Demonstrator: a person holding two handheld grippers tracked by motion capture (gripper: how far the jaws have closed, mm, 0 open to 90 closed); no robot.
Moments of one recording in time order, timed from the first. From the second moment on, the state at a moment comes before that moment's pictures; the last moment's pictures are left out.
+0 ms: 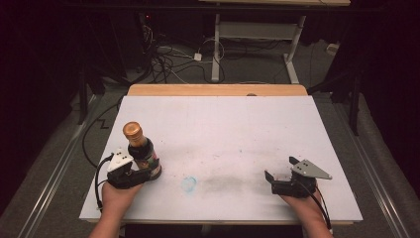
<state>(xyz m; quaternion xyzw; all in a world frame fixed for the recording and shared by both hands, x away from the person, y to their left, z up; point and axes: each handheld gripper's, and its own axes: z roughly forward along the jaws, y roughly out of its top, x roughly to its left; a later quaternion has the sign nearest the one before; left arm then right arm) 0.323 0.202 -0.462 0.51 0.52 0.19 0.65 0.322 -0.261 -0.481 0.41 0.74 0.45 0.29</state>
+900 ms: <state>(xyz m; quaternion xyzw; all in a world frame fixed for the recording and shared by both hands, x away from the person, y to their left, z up) 0.328 0.170 -0.452 0.54 0.49 0.18 0.66 0.321 -0.263 -0.481 0.40 0.74 0.46 0.29</state>
